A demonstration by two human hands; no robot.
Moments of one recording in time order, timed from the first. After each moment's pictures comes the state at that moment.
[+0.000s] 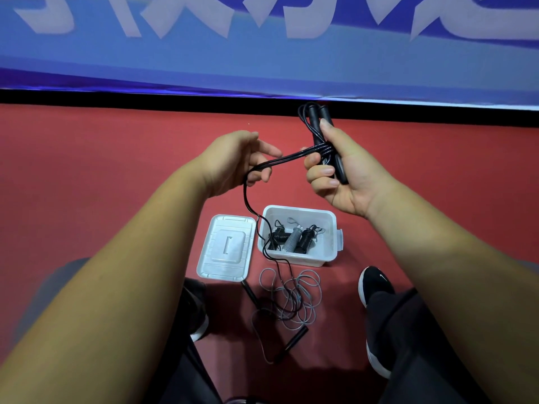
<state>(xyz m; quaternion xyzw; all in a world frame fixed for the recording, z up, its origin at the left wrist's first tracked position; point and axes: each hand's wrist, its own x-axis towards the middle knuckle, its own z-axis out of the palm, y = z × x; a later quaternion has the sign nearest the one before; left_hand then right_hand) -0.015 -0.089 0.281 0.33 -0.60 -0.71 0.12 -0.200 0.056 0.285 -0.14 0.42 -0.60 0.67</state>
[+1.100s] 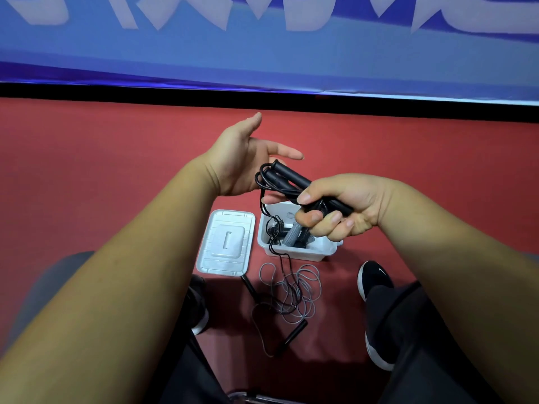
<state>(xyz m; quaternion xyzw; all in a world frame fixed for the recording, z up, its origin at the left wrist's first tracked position) -0.016 -0.076 0.285 0.23 -0.52 -0.82 0.01 -0.197 0.081 0.279 -0.31 0.37 -0.19 0.85</state>
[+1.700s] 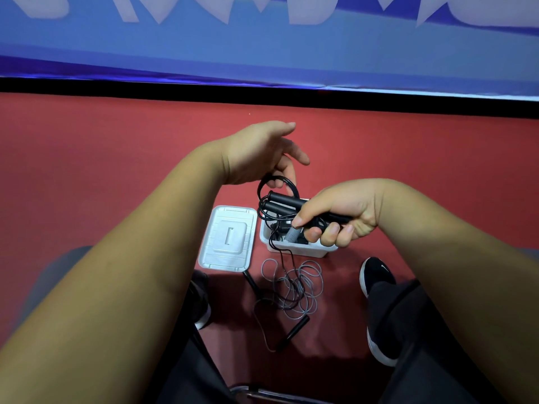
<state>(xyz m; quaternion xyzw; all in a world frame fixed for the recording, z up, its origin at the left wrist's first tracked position) -0.029 -0.066 0.300 0.28 -0.67 -0.69 -0.04 -0.192 0.074 0.252 -0.27 0.55 -0.09 0.79</state>
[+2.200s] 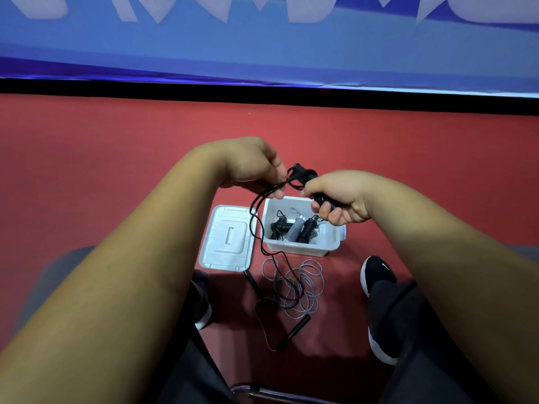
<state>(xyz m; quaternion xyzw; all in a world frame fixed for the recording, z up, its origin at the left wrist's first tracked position) -0.019 -0.071 0.281 0.37 -0.72 -0.59 -0.07 -0.198 0.054 0.236 -0.19 0.70 -0.23 0.65</state>
